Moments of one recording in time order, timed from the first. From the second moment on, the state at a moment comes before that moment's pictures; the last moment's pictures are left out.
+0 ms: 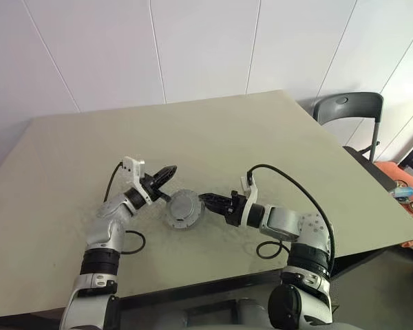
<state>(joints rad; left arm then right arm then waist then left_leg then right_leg) -0.39 0.23 0.18 0.35 -0.48 0.24 -0.80 -0.48 0.14 -0.61 0.11 1.02 1.58 0.07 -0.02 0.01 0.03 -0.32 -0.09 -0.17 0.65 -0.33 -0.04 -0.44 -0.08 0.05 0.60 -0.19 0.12</state>
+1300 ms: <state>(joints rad) -0.33 0.05 0.35 0.17 -1.00 0.85 -0.52 -0.48 0.14 -0.47 0.22 1.22 1.08 0.04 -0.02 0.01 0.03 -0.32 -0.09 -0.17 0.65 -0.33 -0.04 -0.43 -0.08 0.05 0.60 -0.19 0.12</state>
